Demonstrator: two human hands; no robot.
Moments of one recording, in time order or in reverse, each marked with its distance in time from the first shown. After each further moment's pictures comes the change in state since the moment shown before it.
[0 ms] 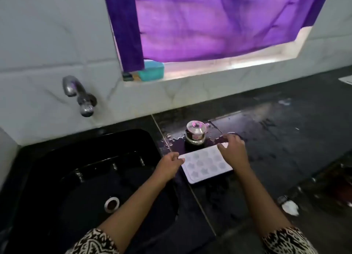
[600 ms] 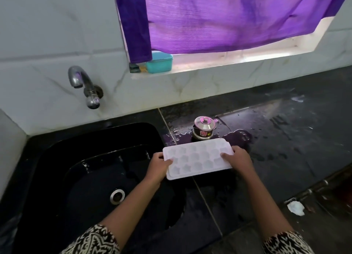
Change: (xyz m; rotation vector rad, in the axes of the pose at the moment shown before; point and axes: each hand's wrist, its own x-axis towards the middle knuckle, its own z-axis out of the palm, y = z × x) left_hand 0.003 -0.032 -0.031 -0.249 0.220 -0.150; right_hand -0.009 0.009 0.018 0.014 -0.293 0.281
